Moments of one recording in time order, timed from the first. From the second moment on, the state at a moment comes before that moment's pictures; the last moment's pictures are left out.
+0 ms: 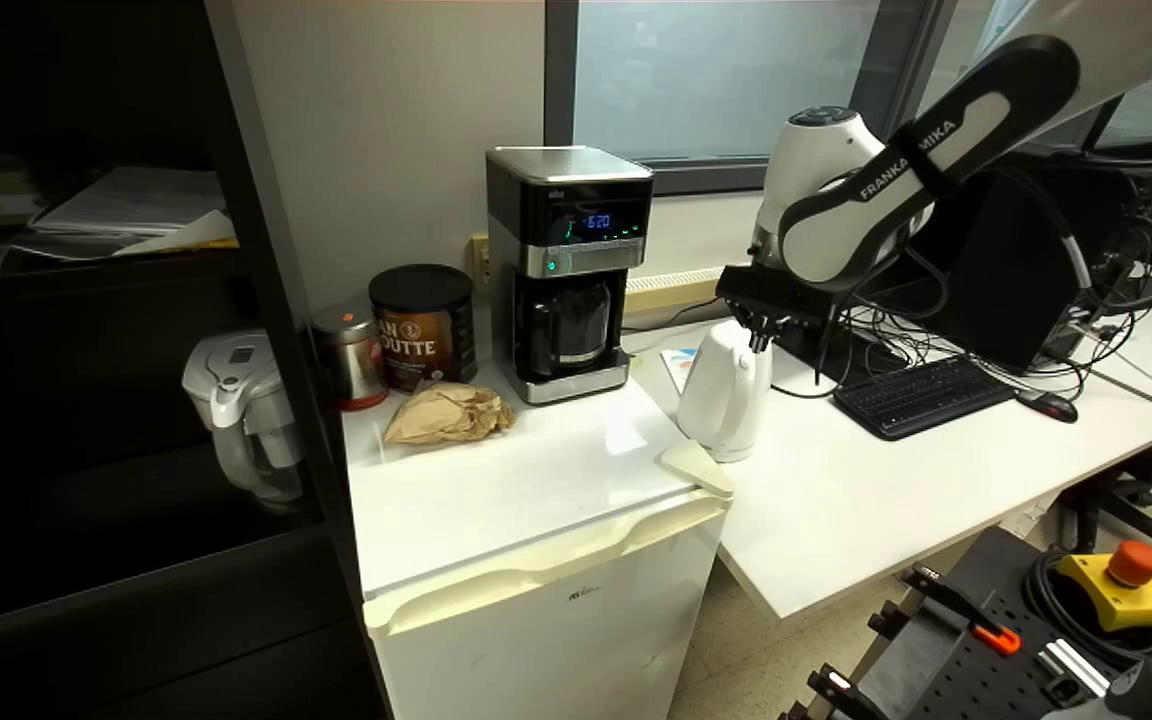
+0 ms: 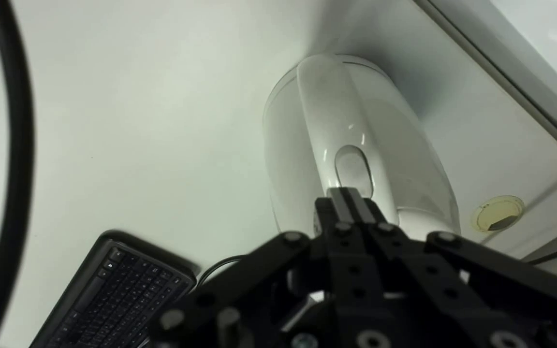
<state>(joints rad) -0.10 0.19 -0.13 -2.29 -0.38 2.65 1.22</state>
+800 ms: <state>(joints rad) -0.03 0.29 -0.21 -2.22 -0.37 2.65 1.26</state>
